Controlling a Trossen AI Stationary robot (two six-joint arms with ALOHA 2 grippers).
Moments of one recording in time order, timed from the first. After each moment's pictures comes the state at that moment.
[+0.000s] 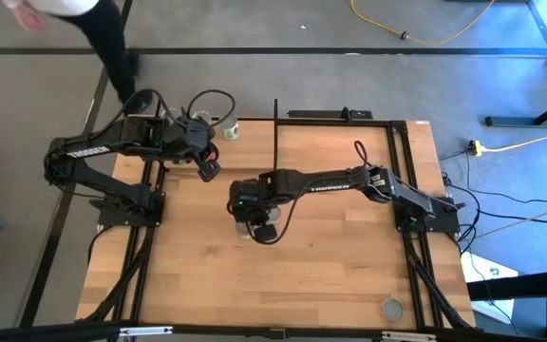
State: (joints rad) left arm 0.11 1.20 1.48 -1.20 -0.40 -0.44; right arm 0.08 2.33 2.24 -1.02 -0.08 -0.25
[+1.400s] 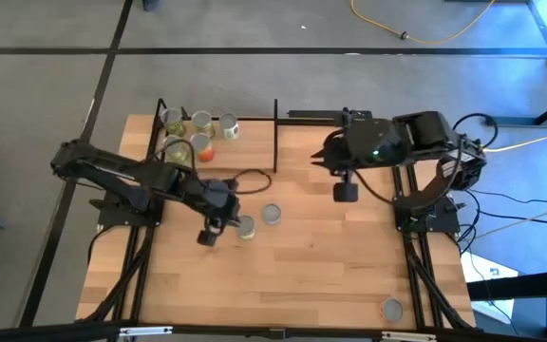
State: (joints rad) left arm -0.21 1.26 1.14 -0.71 0.08 0.01; right arm 0.15 1.69 2.36 -1.41 0.30 -0.12
